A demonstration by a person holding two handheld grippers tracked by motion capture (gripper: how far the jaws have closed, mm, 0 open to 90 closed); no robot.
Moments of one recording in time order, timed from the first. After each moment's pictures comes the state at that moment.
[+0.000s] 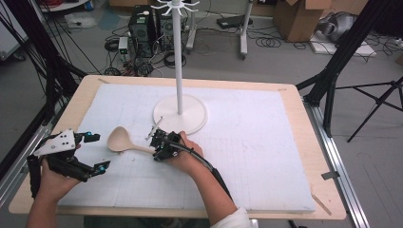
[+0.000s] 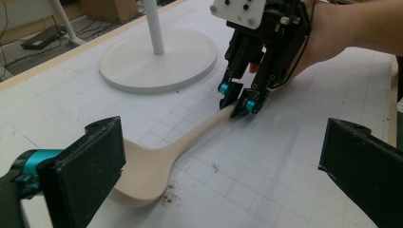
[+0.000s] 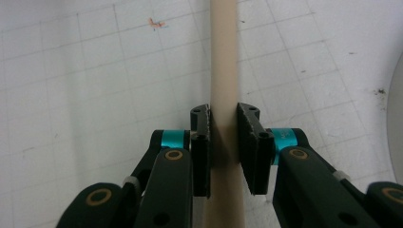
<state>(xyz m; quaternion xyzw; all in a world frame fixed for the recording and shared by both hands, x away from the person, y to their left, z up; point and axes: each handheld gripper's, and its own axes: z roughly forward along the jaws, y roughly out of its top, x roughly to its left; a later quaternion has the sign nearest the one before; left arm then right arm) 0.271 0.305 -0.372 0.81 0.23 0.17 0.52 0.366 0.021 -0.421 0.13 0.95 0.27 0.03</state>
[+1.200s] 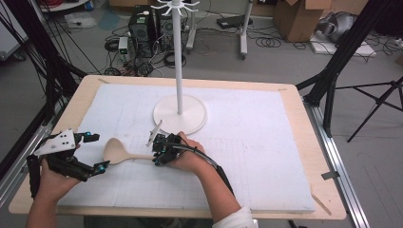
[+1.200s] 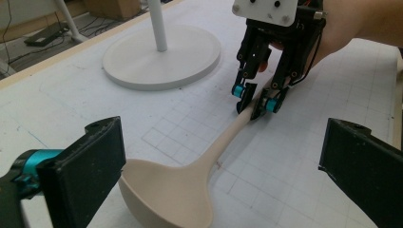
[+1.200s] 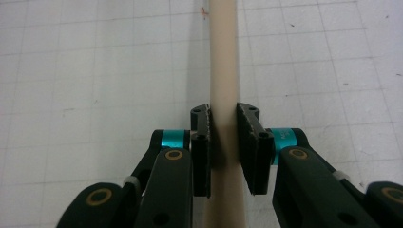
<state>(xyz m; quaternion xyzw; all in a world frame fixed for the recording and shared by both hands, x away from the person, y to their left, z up) 0.271 0.306 -0.372 0.81 0.23 0.17 0.51 0.360 0.016 -0.421 0.05 0.96 0.28 0.01</state>
